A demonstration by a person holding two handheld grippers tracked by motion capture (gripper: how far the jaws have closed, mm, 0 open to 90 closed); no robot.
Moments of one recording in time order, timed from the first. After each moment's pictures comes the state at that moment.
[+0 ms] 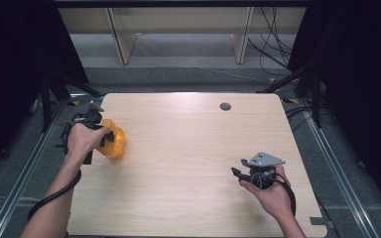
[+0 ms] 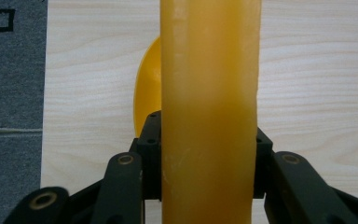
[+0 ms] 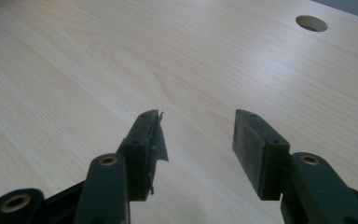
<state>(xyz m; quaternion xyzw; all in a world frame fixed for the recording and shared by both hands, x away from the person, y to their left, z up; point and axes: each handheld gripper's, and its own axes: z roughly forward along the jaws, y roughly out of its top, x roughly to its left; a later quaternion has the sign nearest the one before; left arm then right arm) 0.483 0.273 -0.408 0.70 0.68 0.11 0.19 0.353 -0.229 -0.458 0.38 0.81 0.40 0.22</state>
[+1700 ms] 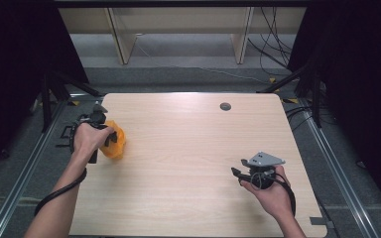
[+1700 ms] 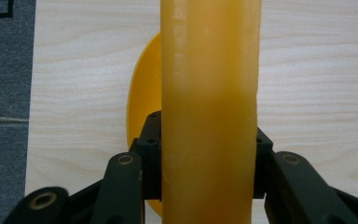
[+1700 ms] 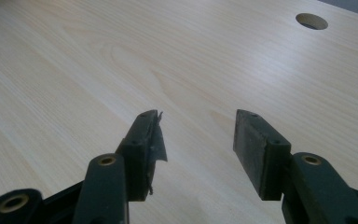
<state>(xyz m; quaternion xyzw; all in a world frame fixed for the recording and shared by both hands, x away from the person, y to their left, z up) 0.497 0.268 -0.423 0.69 0.70 0.11 0.17 0.354 -0.229 -0.459 0.38 0.81 0.39 0.21</state>
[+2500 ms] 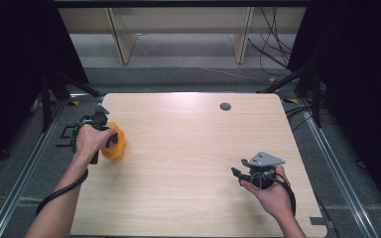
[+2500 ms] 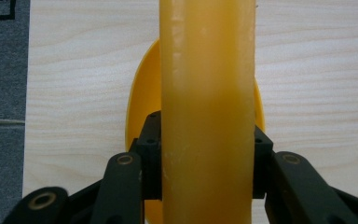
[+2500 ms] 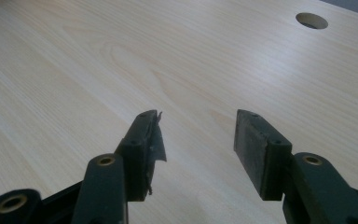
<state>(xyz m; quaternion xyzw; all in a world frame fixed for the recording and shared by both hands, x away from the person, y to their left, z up) 0.500 0.267 -0.433 0.69 0.69 0.11 0.16 0.354 -0.229 -0.459 0.38 0.81 0.39 0.22</state>
